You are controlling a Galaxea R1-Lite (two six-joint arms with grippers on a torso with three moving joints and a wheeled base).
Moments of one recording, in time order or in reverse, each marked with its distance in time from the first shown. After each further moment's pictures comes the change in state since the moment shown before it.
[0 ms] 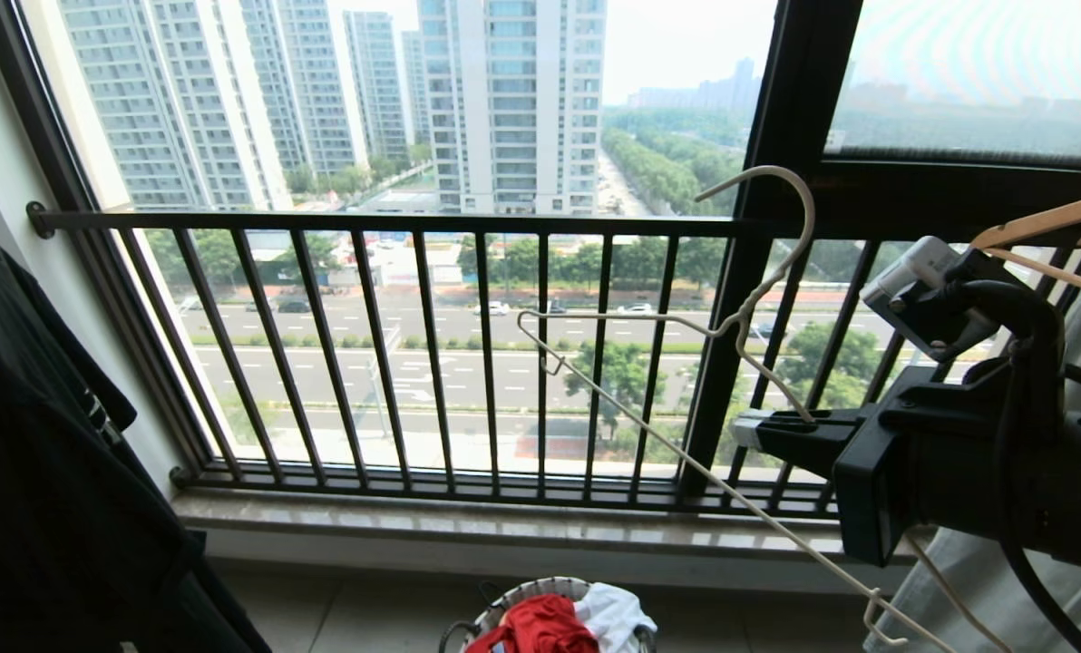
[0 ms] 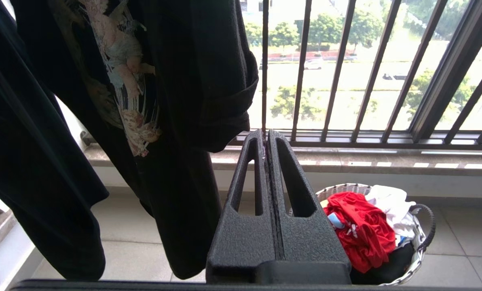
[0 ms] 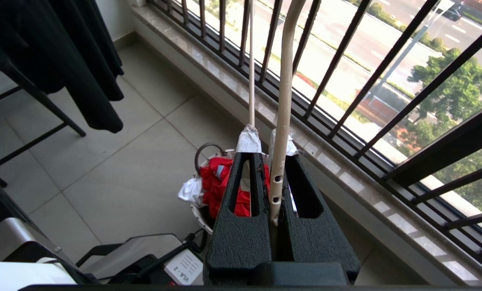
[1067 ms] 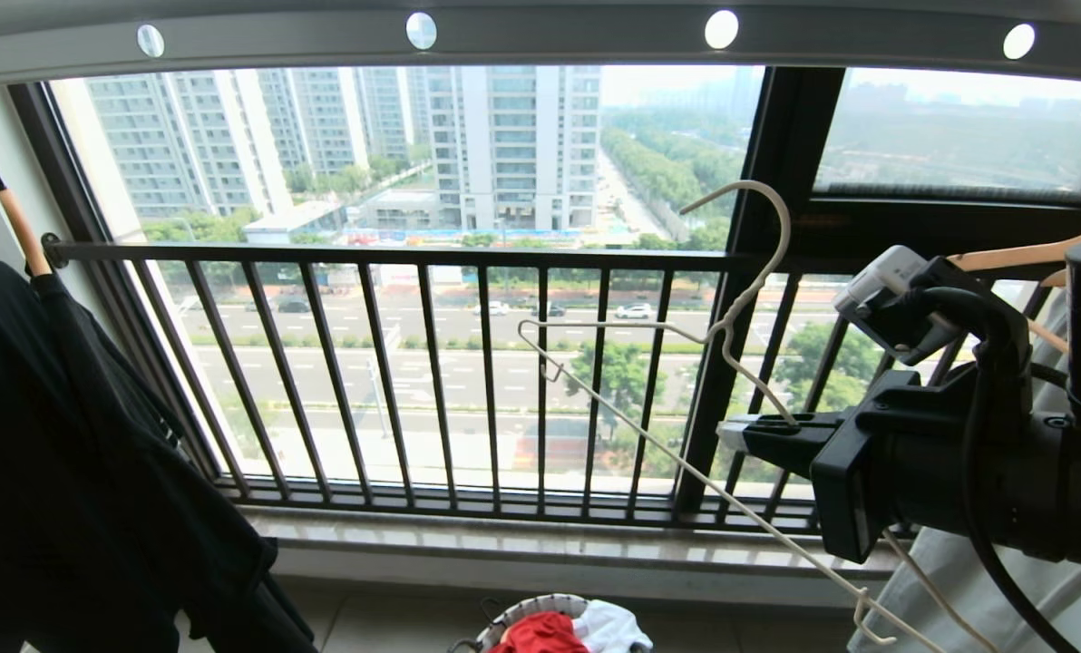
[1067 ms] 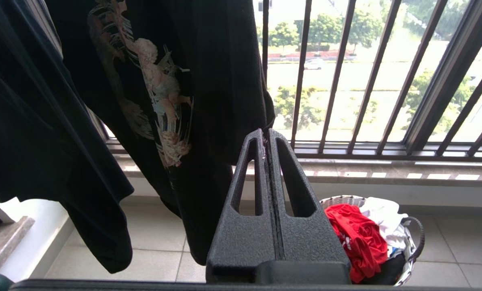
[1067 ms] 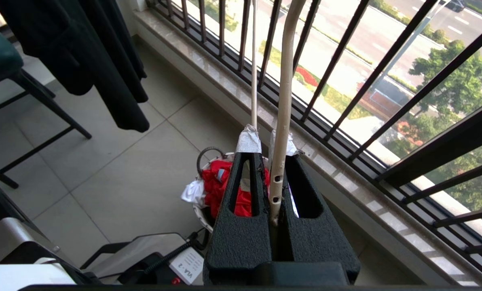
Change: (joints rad) left arm 0.000 0.000 0.000 0.000 0.000 0.000; right arm 0.003 0.029 -0.008 0.000 0.001 0.006
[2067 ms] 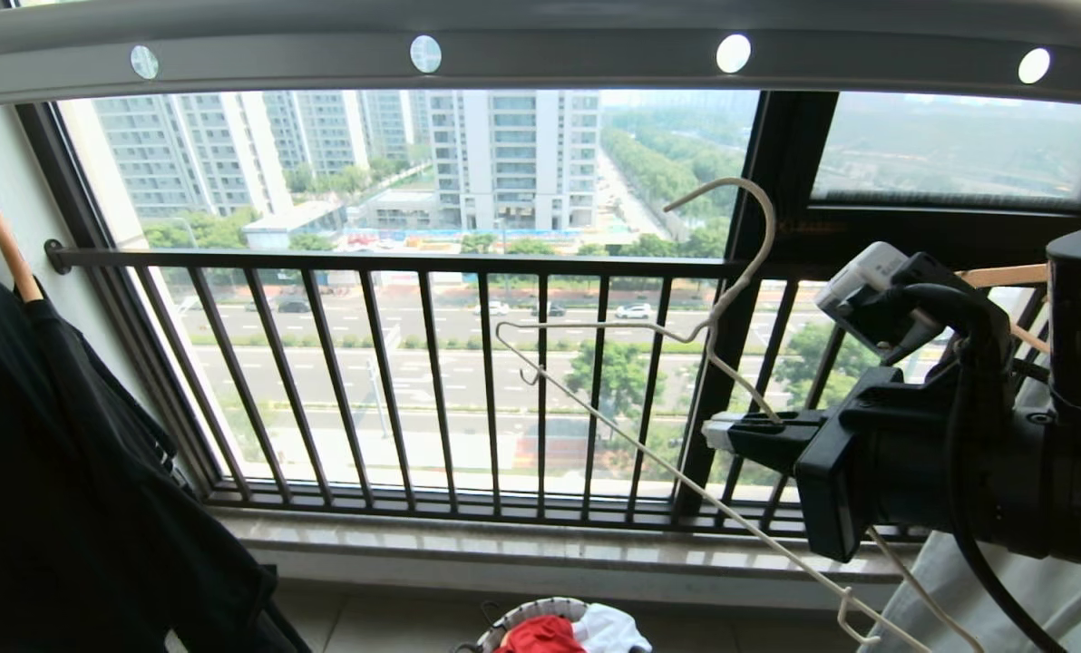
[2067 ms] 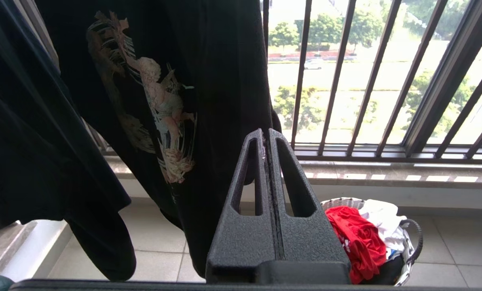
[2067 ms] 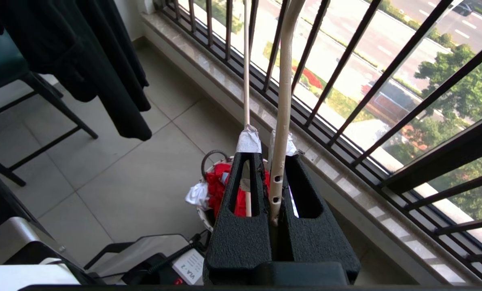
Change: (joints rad) left arm 0.000 0.000 0.000 0.000 0.000 0.000; right arm 0.013 0.021 -0.021 0.000 0.002 -0.001
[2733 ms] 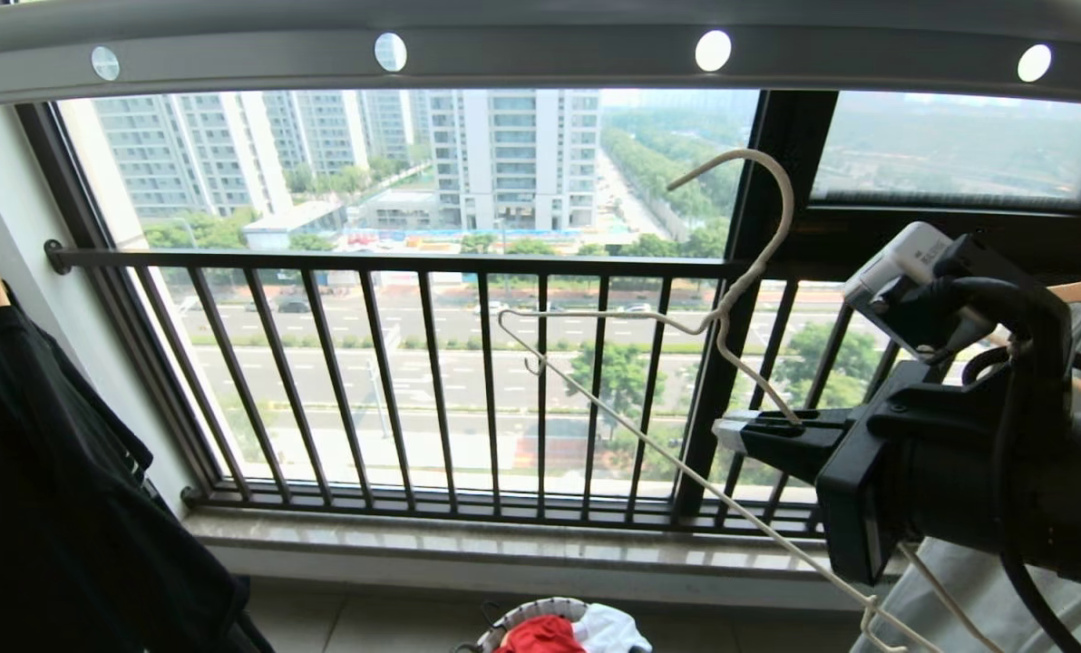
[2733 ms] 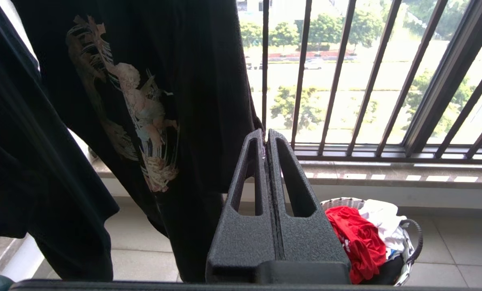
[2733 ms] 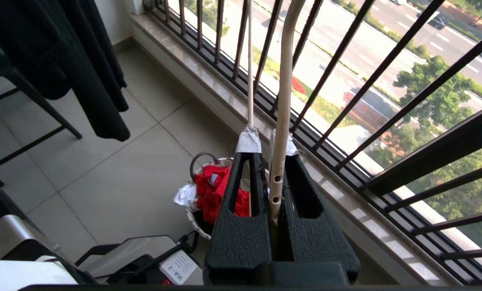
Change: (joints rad) left arm 0.001 0.000 0.000 0.000 0.000 0.000; right arm 0.098 -0.032 -0.041 0.065 -0.128 -0.011
